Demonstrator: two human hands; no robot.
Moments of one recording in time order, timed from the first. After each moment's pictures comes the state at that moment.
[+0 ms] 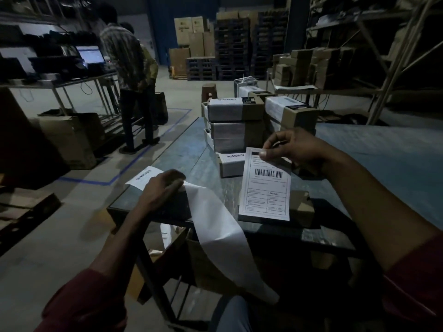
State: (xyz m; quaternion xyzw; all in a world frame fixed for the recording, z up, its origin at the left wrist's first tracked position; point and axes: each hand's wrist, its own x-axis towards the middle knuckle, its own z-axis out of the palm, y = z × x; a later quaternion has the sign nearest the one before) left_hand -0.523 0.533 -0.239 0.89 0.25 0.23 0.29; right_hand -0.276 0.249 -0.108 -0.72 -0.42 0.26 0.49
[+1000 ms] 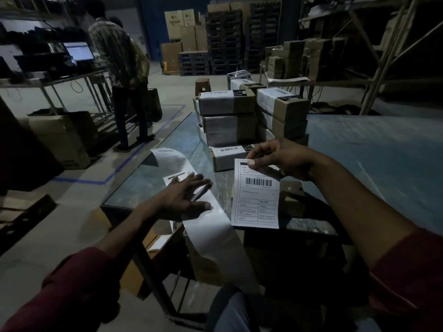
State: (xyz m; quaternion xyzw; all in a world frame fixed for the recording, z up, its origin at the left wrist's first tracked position) left_hand -0.491 0.501 -0.256 0.97 0.13 0.01 0.19; right_hand -0.274 0.247 -0.141 -0.71 -0.42 0.37 0.44
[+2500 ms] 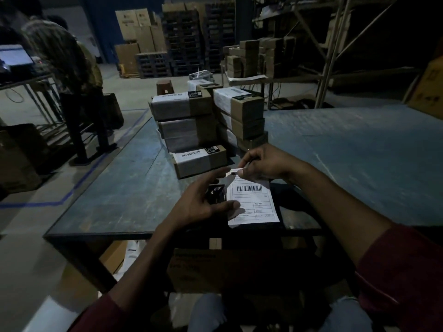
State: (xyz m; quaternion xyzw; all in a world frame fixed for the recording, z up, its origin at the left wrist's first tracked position) left_hand -0.423 0.371 -0.229 0.88 0.03 0.18 0.43; right_hand -0.235 0.210 -0.172 -0.81 -0.38 0.22 0.39
